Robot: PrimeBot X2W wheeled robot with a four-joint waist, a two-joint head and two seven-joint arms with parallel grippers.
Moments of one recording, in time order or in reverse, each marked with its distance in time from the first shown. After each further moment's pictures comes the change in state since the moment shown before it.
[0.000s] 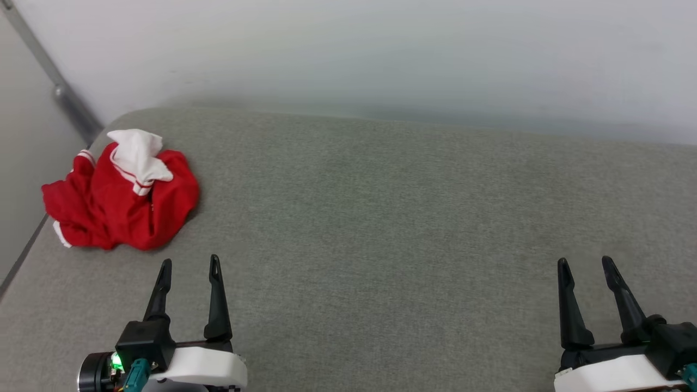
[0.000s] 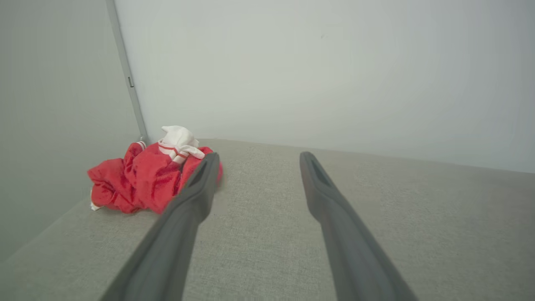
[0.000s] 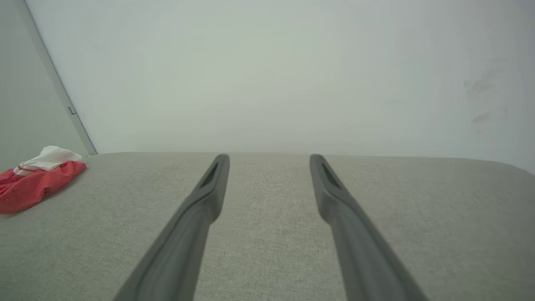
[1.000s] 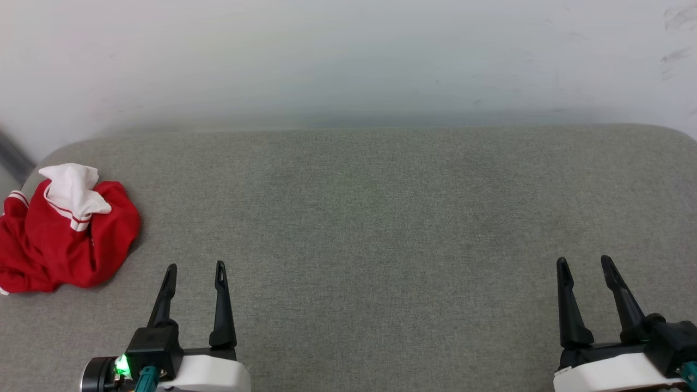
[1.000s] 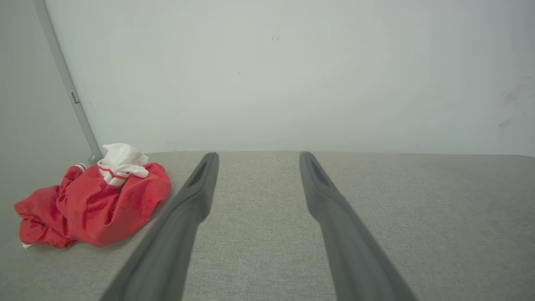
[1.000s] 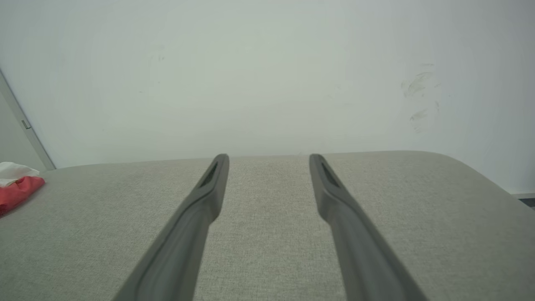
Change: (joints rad) left arm 0.024 0.001 -0.016 -0.020 0.040 0.006 0.000; right arm -0.007 0.000 -0.001 0.008 0.001 0.000 0.000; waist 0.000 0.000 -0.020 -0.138
